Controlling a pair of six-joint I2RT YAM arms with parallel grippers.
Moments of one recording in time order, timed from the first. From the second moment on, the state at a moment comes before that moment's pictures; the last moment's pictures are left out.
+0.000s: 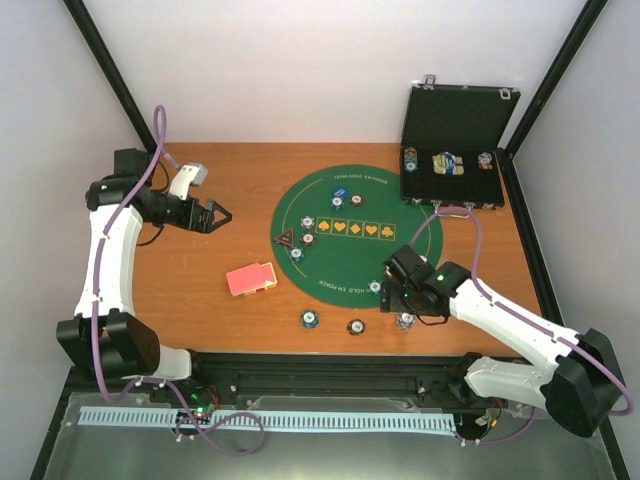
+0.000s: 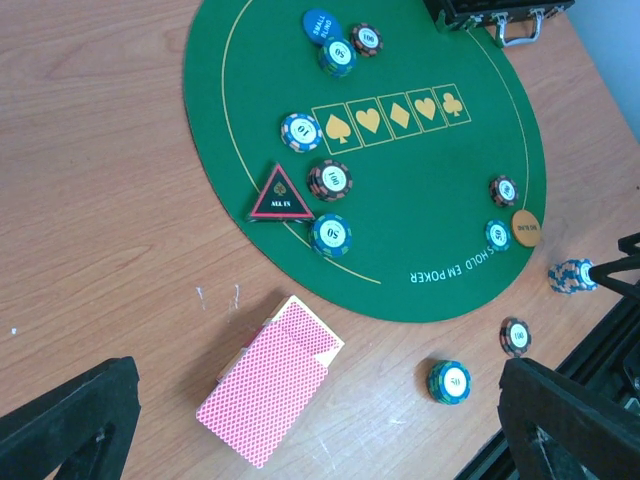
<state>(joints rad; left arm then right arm) 0.17 1.38 1.46 -1.20 0.69 0.37 0.71 1.14 0.78 -0.90 0.13 0.72</state>
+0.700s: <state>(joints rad) 0.17 1.38 1.42 -1.20 0.70 0.38 0.71 1.17 0.61 -0.80 0.10 0.79</state>
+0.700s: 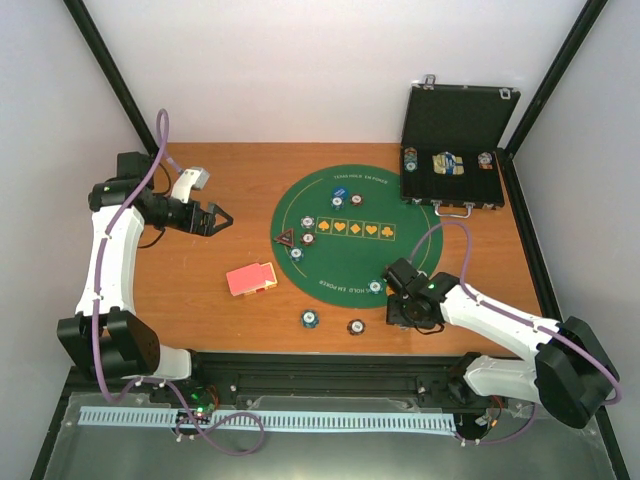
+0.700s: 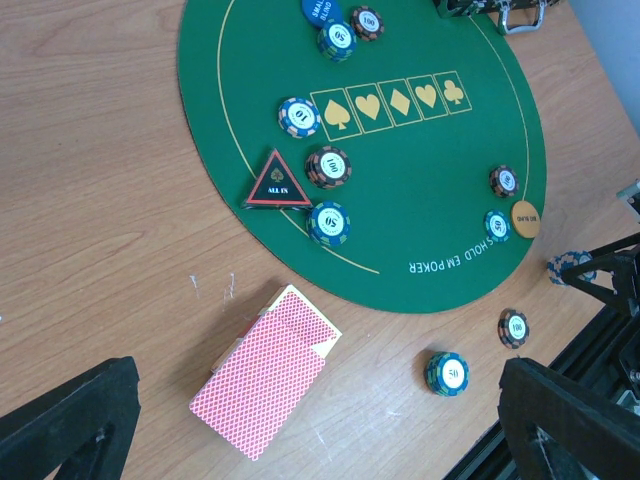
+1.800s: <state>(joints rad) 0.17 1.38 1.42 -1.20 0.70 0.38 0.71 1.17 0.67 -0.87 0.15 0.79</state>
